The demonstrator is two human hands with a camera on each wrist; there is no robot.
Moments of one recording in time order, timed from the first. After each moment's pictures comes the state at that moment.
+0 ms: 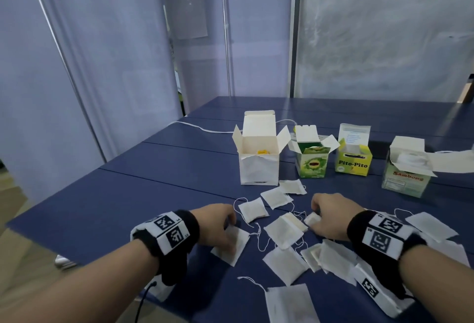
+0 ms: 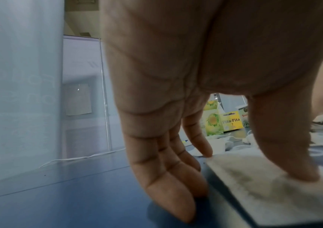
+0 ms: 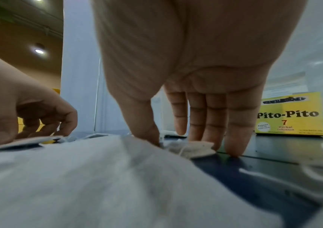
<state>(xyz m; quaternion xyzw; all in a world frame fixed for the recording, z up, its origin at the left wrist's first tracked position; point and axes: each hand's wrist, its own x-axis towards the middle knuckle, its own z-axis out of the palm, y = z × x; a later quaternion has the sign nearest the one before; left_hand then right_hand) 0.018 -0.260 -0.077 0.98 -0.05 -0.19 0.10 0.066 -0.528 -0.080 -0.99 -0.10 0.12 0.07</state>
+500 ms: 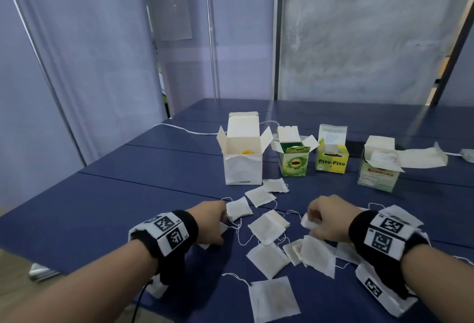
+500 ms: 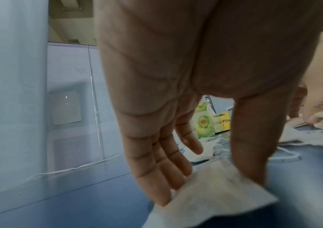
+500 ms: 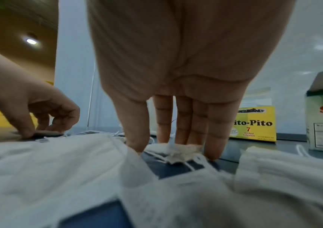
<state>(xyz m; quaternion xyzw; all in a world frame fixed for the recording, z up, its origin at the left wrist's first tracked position) 0.024 -0.280 -0.081 0.99 -0.05 -0.14 0.06 0.049 -0.557 -0.077 -0.98 -0.13 0.12 0.06</state>
